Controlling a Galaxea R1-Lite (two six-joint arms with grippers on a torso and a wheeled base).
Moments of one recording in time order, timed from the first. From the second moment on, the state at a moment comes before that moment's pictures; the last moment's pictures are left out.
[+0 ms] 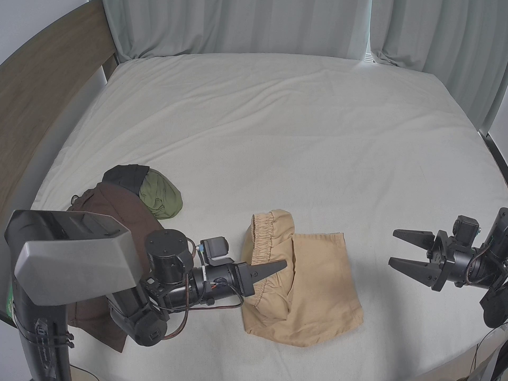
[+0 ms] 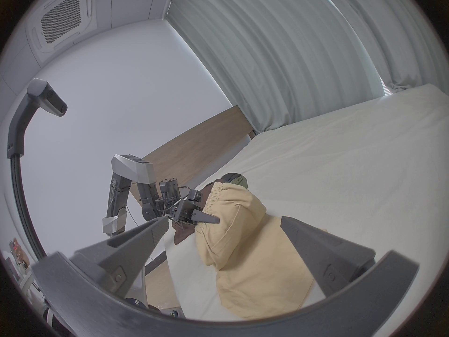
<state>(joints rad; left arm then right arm) -0.59 2.27 -0.62 -1.55 -0.59 -0.71 0.10 1.70 -0.11 -1.54 0.90 0.23</state>
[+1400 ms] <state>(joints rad) -0.68 2.46 -0.78 -1.55 -0.46 -0.78 0.10 1.70 -0.10 -1.54 0.90 0.23</state>
